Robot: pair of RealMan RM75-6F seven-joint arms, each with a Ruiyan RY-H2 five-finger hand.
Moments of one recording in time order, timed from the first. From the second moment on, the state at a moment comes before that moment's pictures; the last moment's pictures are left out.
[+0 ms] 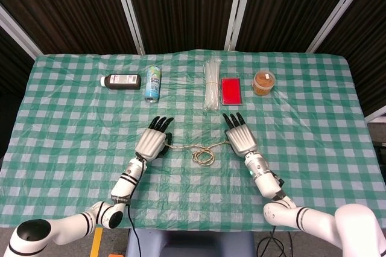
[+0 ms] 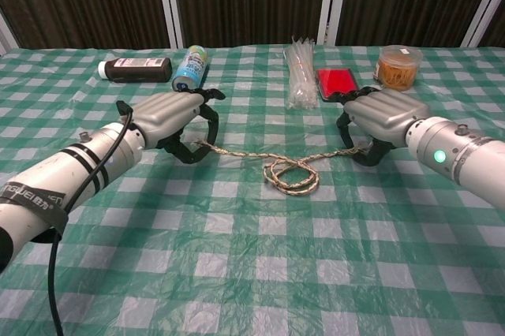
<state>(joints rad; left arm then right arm) -0.80 -1.92 -0.21 -1.02 1.27 0.98 0.23 0.73 -1.76 0.19 -1.12 -1.13 0.91 -0.58</state>
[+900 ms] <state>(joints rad) -0.75 -1.84 -0.19 -1.00 1.28 1.02 0.23 0.66 -1.64 0.17 -1.22 -1.15 1.04 -0.54</state>
